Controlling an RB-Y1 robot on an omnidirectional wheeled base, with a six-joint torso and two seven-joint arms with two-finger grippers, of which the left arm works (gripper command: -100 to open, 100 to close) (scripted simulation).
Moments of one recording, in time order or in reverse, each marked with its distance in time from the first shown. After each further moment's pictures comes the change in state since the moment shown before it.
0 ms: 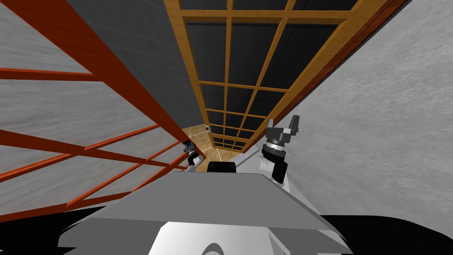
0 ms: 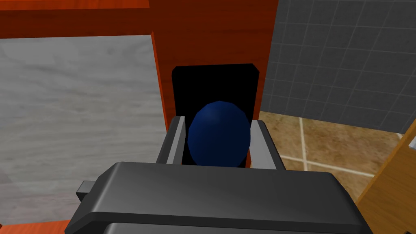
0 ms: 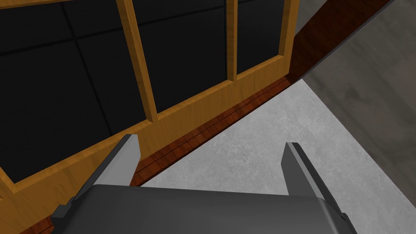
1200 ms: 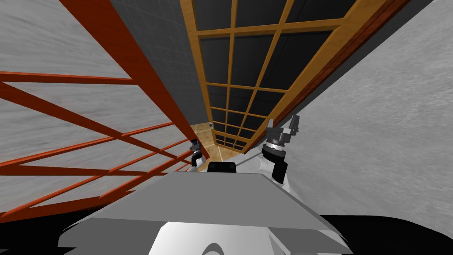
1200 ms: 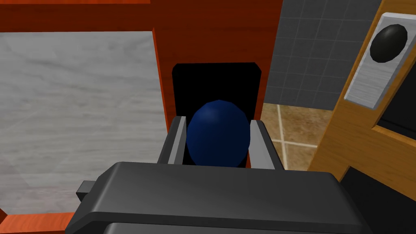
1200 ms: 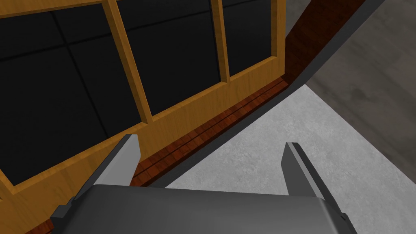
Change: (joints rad) arm 0.031 0.002 -0.155 -0.028 -0.059 0.053 0.047
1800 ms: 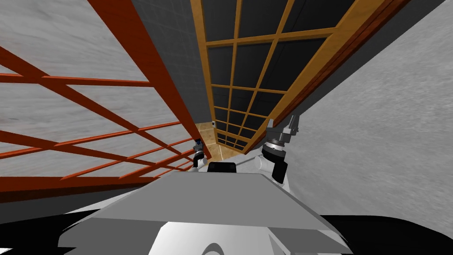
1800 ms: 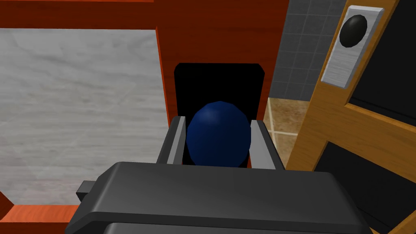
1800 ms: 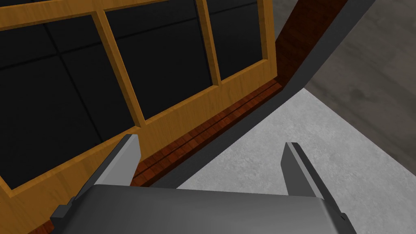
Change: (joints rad) arm 0.022 0.001 -0.080 -0.027 -0.029 0.042 0.017
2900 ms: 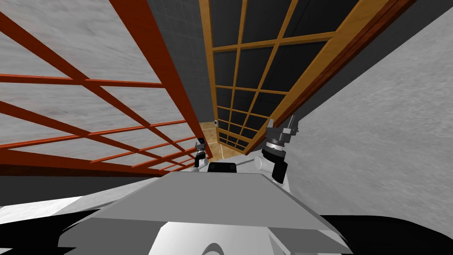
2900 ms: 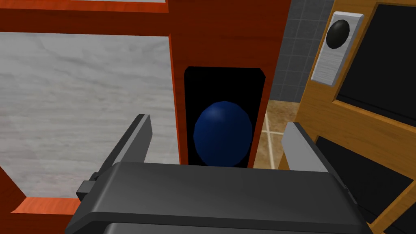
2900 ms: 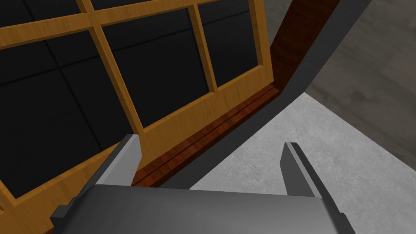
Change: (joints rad) arm 0.000 -0.001 -0.054 -0.008 -0.023 0.004 0.019
